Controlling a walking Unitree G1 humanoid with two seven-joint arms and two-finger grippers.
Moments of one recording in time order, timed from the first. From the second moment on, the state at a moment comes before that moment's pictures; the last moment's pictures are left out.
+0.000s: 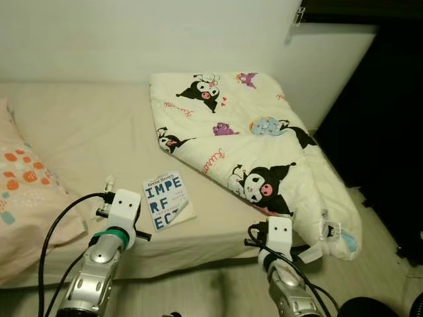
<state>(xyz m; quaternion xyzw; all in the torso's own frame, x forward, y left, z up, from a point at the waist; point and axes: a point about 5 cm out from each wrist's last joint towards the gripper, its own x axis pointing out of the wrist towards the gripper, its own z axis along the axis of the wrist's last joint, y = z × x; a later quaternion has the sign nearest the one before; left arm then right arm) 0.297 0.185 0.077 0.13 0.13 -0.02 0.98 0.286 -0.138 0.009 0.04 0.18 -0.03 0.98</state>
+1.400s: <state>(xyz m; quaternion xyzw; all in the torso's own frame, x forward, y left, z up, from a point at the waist) 0.295 0.192 0.076 0.13 0.14 0.00 0.98 0.286 -0.130 0.007 0.04 0.18 0.00 0.98</state>
